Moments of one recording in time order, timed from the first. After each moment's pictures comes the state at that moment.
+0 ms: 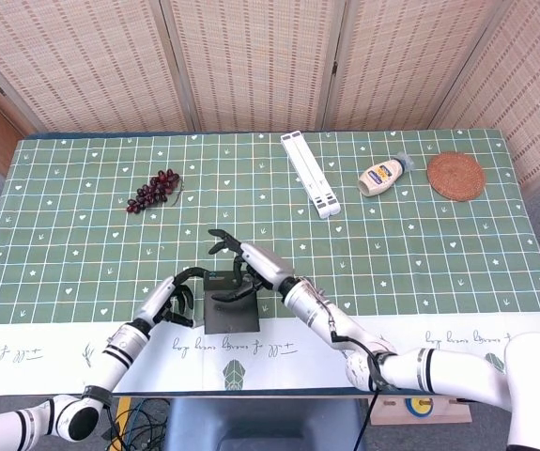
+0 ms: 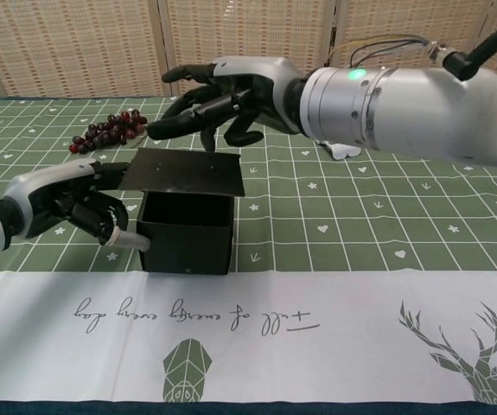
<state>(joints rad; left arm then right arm) -0.61 -1.54 -0.15 -1.52 1.17 0.90 -0.49 0.98 -1.60 0.41 -1.59 -0.95 0.65 0.18</state>
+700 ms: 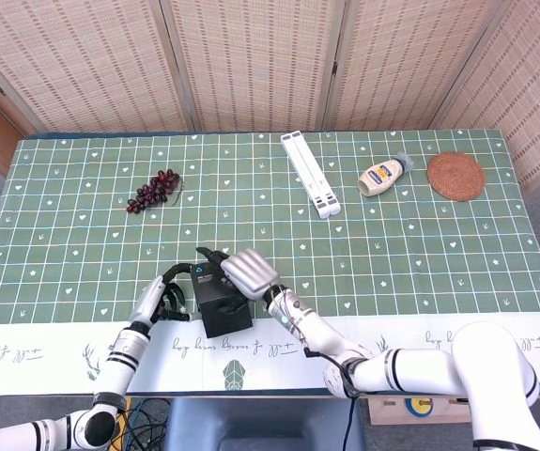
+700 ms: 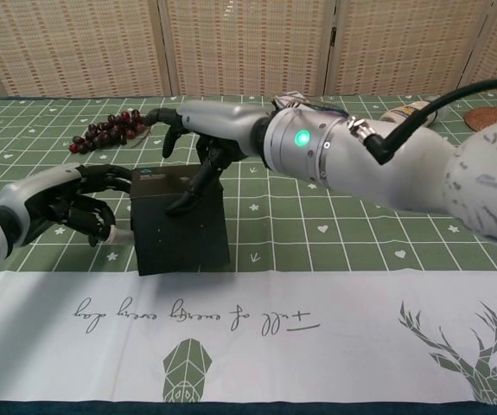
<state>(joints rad) -0.54 -1.61 -0.20 -1.57 1.02 1.00 -0.28 1.12 -1.73 0.25 -1.45 -0.93 0.84 -0.31</state>
